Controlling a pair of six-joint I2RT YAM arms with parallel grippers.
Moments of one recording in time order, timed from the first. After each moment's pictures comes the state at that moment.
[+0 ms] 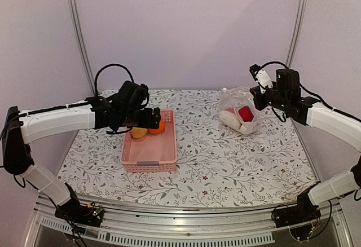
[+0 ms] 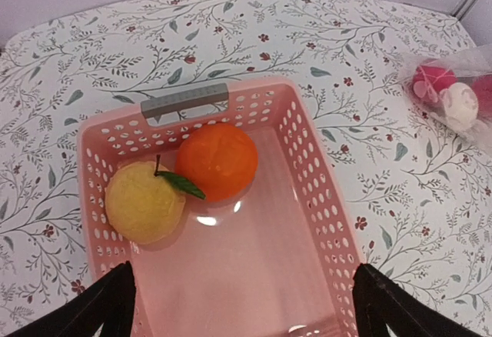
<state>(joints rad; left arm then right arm) -0.80 1.50 1.14 -0.40 -0.38 -0.48 0.40 1.32 0.99 -0.04 0.04 -0.27</state>
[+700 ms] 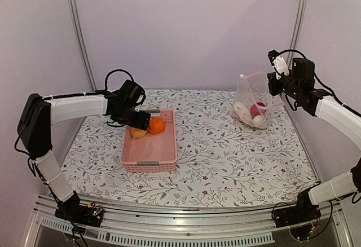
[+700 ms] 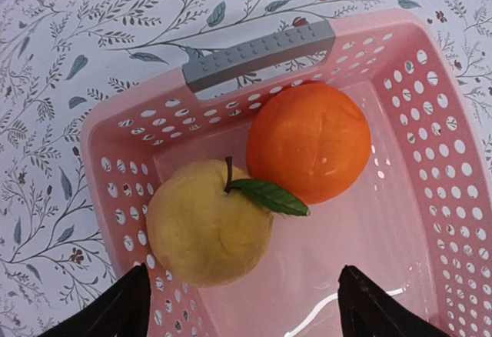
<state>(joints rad) -0.55 1.73 1.24 -0.52 -0.22 -0.24 0.24 1.29 1.09 -0.05 0.07 -0.28</state>
